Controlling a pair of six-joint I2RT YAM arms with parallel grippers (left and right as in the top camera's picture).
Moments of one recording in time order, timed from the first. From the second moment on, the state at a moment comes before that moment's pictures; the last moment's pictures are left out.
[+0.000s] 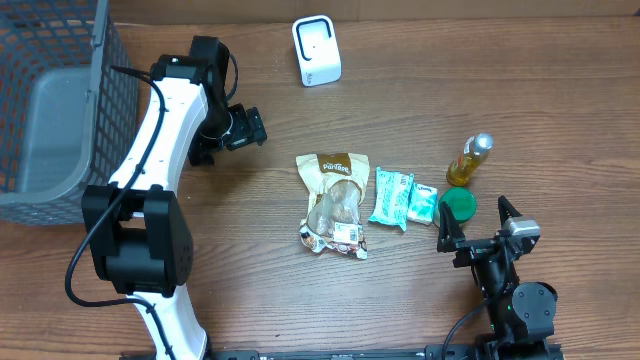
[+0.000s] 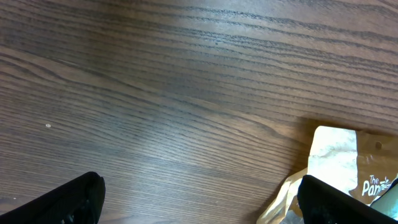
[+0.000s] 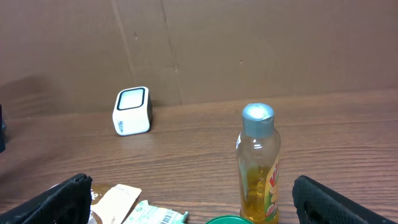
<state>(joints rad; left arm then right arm) -0.11 2.02 1.74 -1.24 0.10 -0.47 0.11 0.01 0.02 -0.03 -0.03 0.15</state>
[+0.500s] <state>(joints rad) -0.11 1.67 1.74 -1.24 0.10 -0.47 0.11 0.01 0.02 -0.03 -0.03 0.15</state>
